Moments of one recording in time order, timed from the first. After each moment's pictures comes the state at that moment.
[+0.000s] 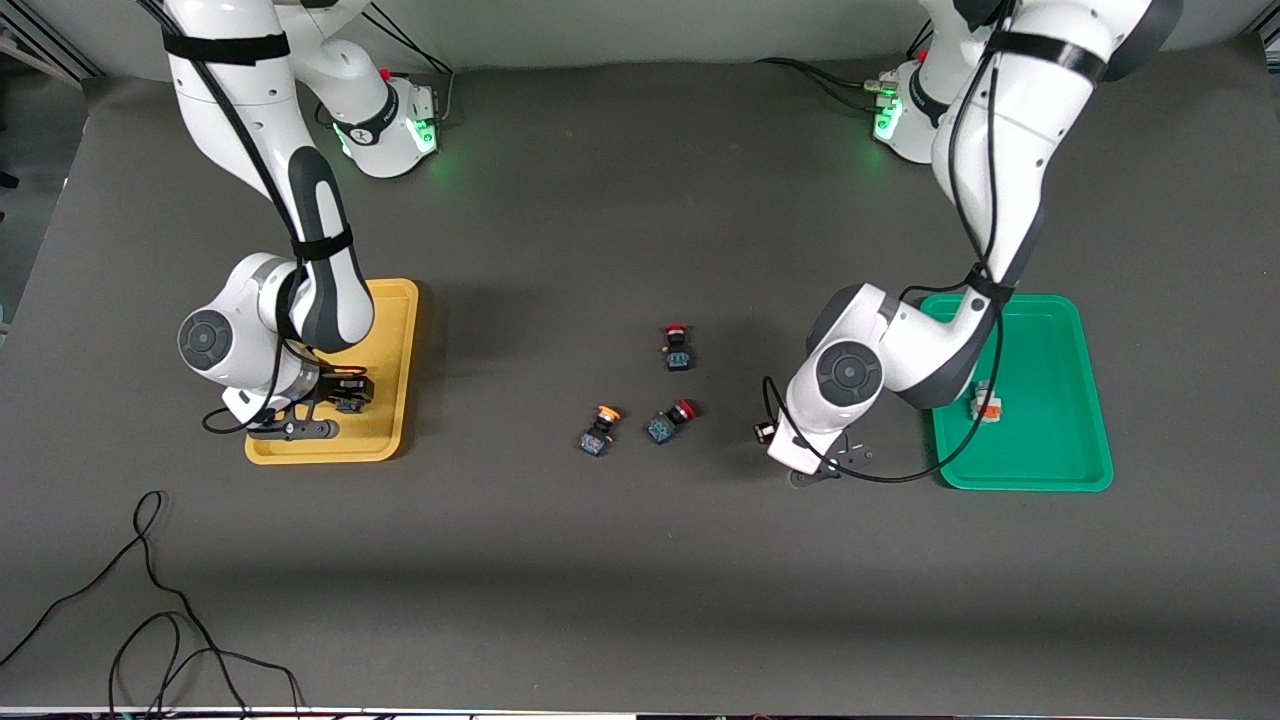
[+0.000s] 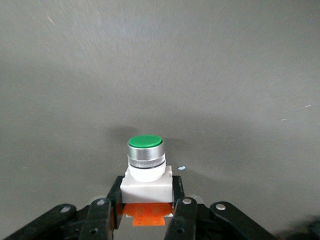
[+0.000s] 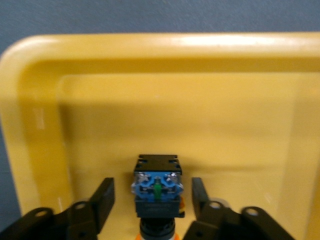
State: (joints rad) left arm -0.21 0.67 -0.29 -1.64 0.19 2.25 -0.89; right arm 0.75 0.53 -0.72 -2.18 0.53 2.42 -0.34
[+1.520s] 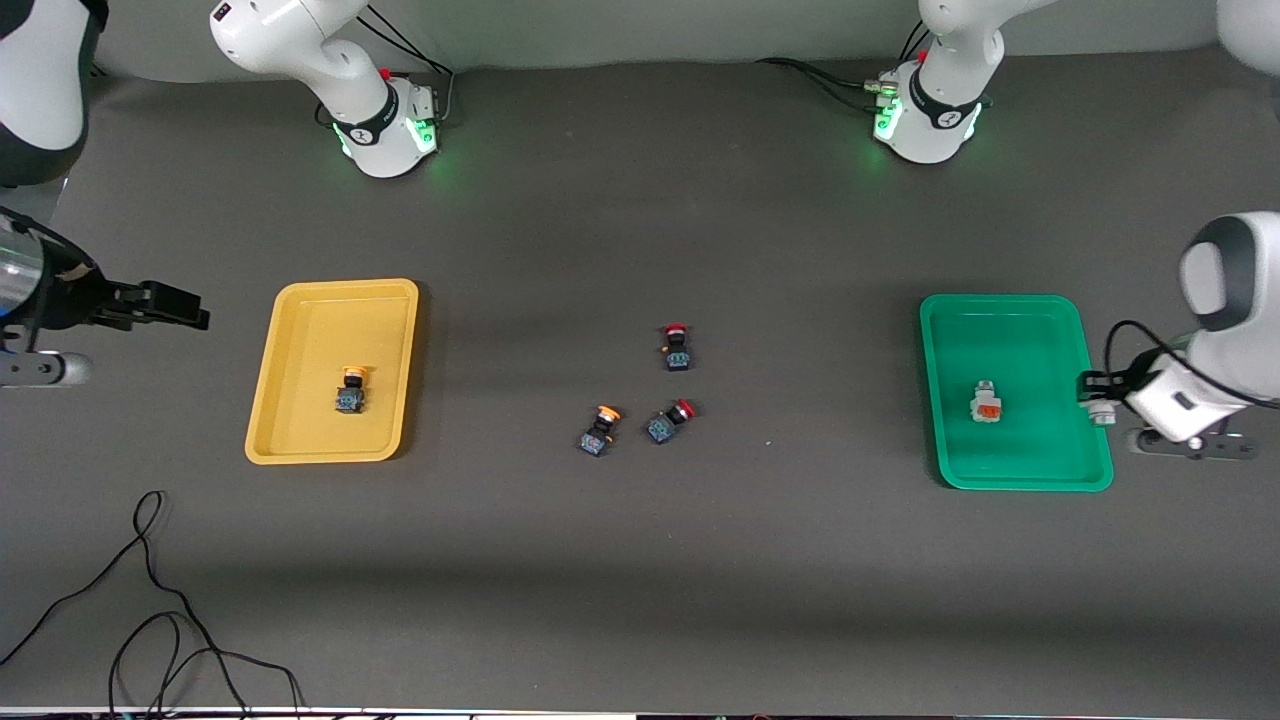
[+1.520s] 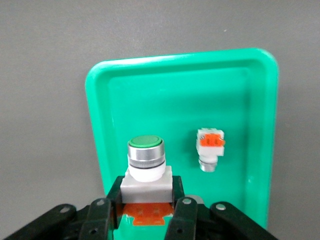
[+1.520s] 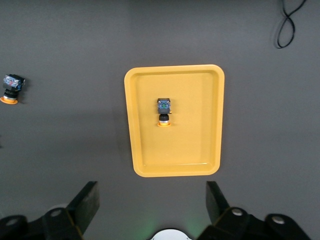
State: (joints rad) left arm 0.40 0.32 -0.28 -1.94 0.17 2.16 0.12; right arm 0.76 0.25 -0.90 -1.41 0.17 1.40 -0.08
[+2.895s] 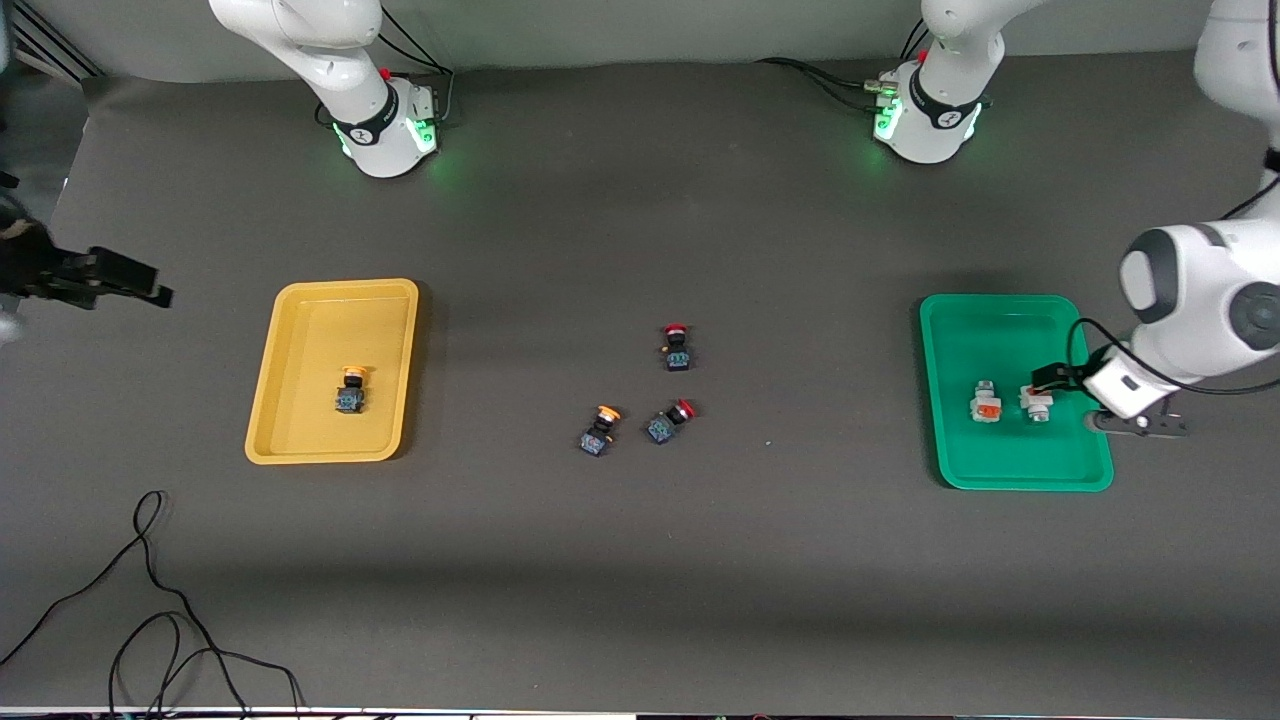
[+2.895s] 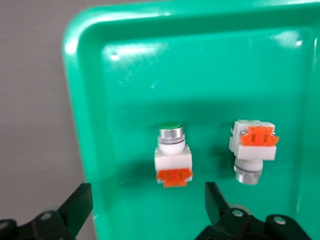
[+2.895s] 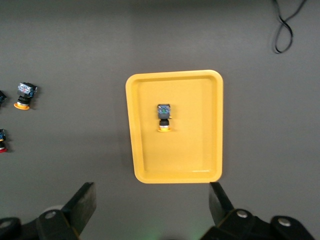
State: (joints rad) left arm 0.48 0.35 -0.28 -2.06 0.19 2.30 0.16; right arm -0.20 0.00 0.14 -1.63 0.07 1.56 0.00
